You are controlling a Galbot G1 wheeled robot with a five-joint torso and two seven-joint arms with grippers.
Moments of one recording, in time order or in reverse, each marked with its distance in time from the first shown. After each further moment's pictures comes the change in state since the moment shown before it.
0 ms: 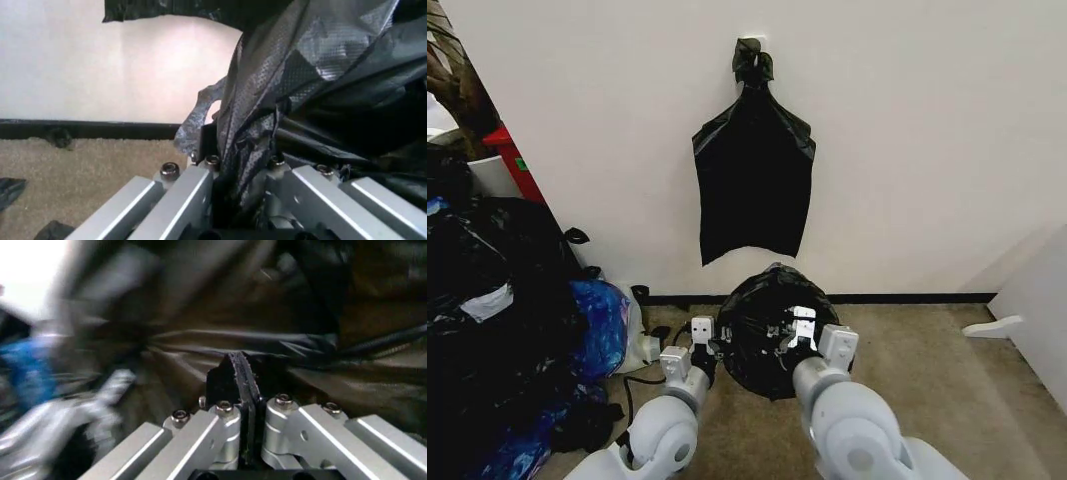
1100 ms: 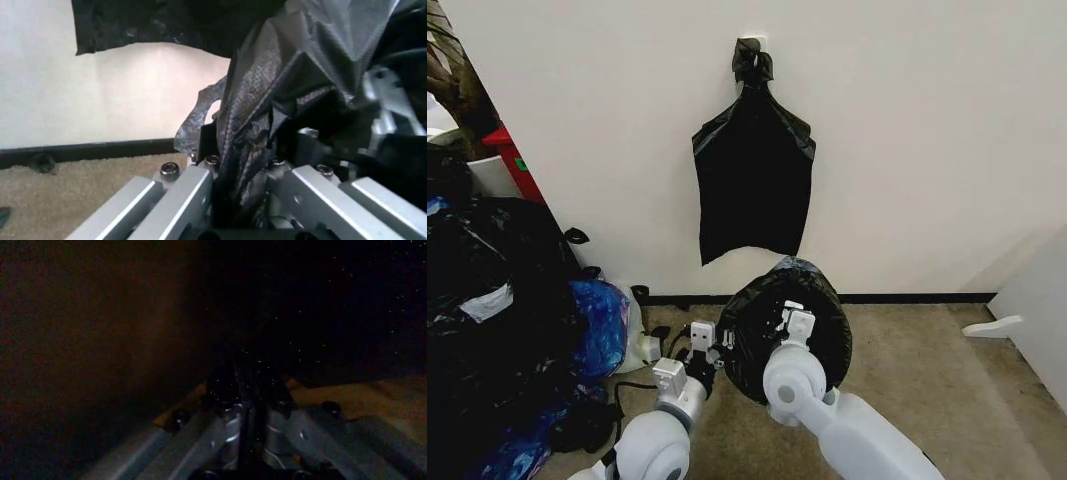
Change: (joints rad) left arm 0.097 0.038 -0.010 -0.098 0.110 -0.039 0.079; right arm 0.152 0.136 -0.042 -0.349 -0.063 0.040 0.107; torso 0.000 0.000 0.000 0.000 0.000
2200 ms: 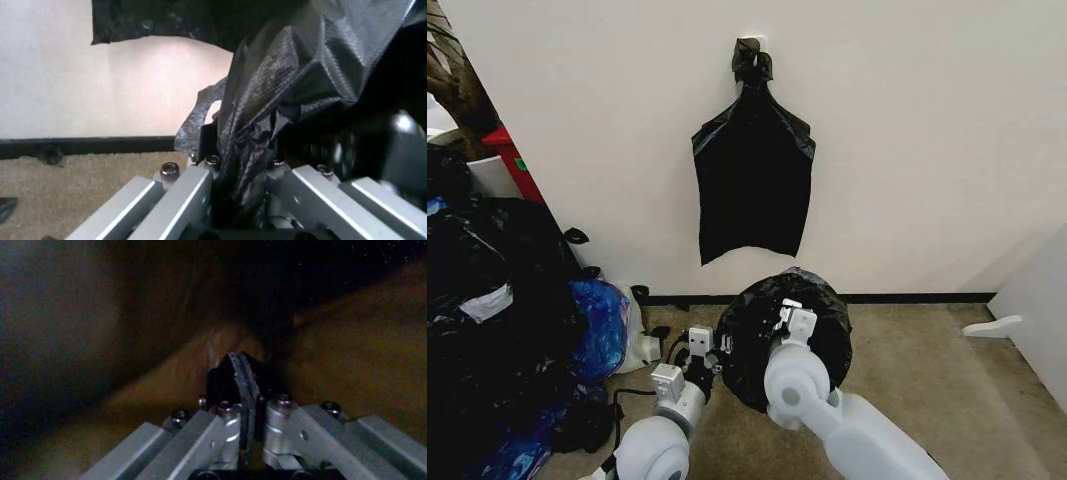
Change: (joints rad) left arm 0.006 -0.031 -0.036 0.041 -0.015 -0.013 0.012; right arm -0.031 -0.037 -0.034 0.154 0.076 0.000 0.014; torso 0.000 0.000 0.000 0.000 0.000
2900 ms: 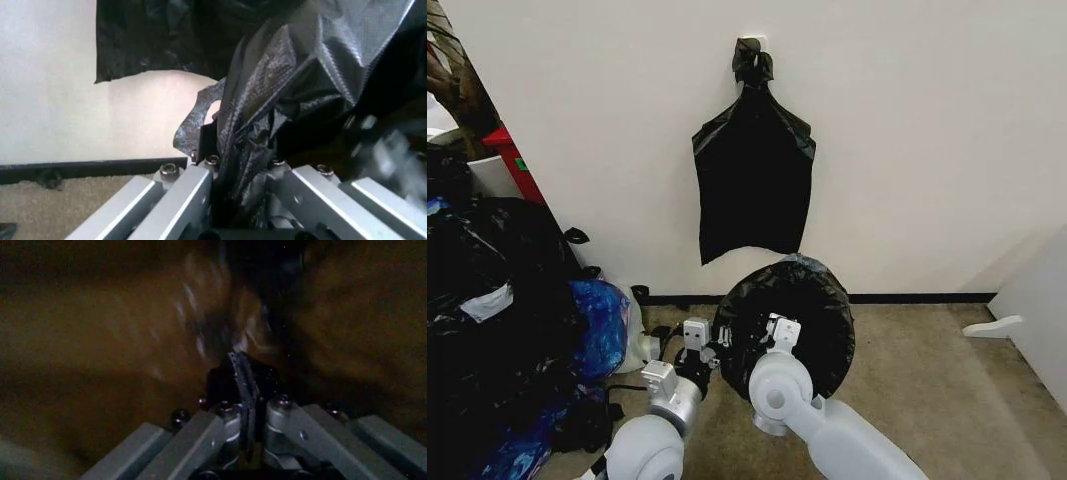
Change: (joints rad) left arm 0.027 0.019 -0.034 -0.080 0.007 -0.004 0.005; right arm 0.044 0.041 -0.014 -0.047 0.074 0.013 0.068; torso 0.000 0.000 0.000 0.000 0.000
